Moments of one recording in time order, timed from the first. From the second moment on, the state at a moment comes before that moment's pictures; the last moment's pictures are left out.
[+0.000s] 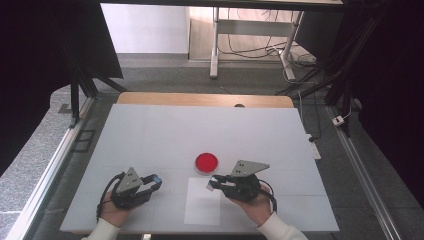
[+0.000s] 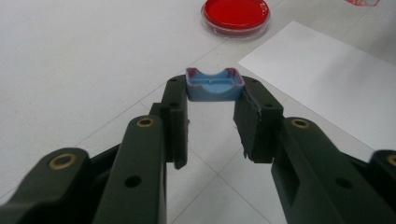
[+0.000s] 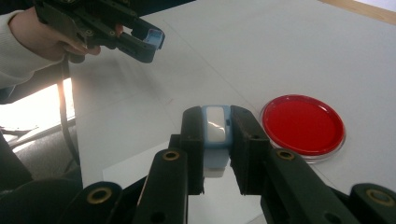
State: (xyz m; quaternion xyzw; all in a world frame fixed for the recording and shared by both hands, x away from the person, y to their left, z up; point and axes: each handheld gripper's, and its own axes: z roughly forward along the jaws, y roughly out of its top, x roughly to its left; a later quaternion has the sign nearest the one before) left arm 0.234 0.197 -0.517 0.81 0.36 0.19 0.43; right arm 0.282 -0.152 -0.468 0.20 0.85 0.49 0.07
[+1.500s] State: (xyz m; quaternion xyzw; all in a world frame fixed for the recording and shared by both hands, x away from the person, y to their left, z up) left arm 0.234 0.198 -0.518 0.81 0.36 0.19 0.42; right arm 0.281 -0.119 -0.500 0.16 0.89 0.42 0.09
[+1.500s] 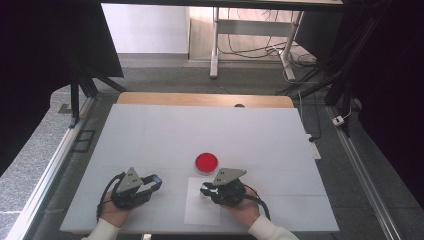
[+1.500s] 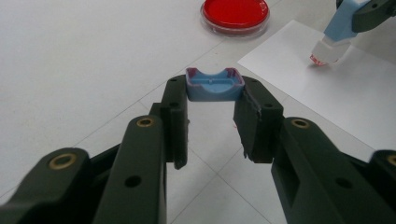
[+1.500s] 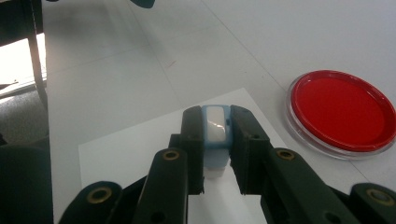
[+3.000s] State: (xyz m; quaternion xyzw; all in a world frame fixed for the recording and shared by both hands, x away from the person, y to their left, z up) left arm 0.234 0.196 -0.518 0.81 0.36 0.19 0.42; right arm 0.276 -0.112 -0.507 0.15 0.91 0.38 0.12
